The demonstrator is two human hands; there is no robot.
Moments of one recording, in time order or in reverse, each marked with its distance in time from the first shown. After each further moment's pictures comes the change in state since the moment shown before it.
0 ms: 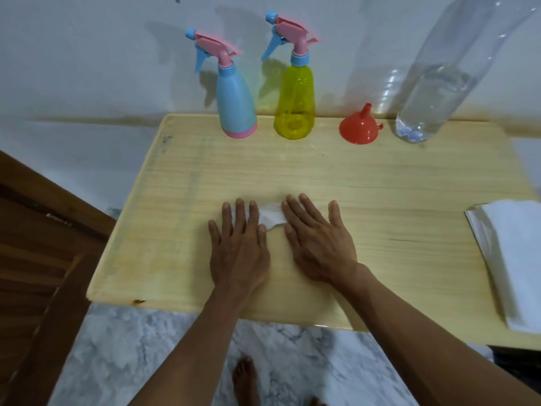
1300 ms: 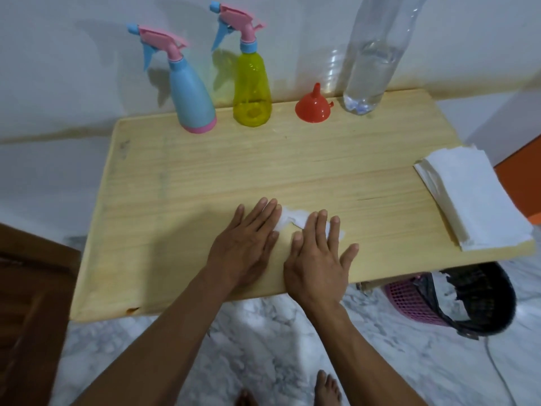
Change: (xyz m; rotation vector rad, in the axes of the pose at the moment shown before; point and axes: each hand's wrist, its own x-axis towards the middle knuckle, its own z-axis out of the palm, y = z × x) left_hand -0.002 -0.016 -0.001 0.091 -0.113 0.733; right_hand -0.074 -0.083 0.015 0.303 0.133 0.824
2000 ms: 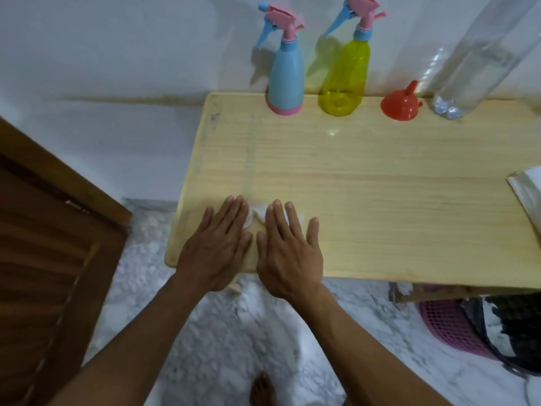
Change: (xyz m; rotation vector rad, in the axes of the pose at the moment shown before) left_hand -0.147 -0.110 -0.002 0.028 0.128 -0.288; right_hand -0.049 -0.112 0.080 -0.162 -0.057 -0.599
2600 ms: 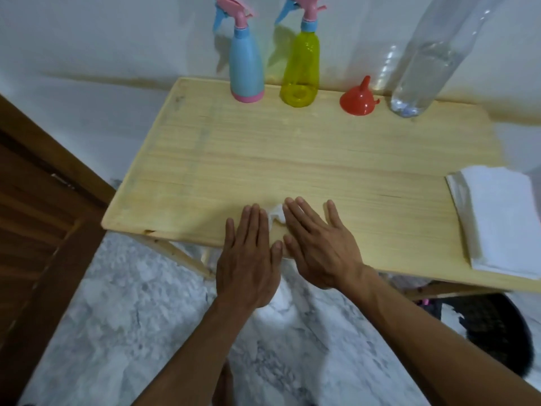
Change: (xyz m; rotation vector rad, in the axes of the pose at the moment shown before) left_hand 0.007 0.222 0.032 -0.029 0.099 -0.254; right_hand -0.044 0.191 -0.078 -0.252 -0.153 -0.363
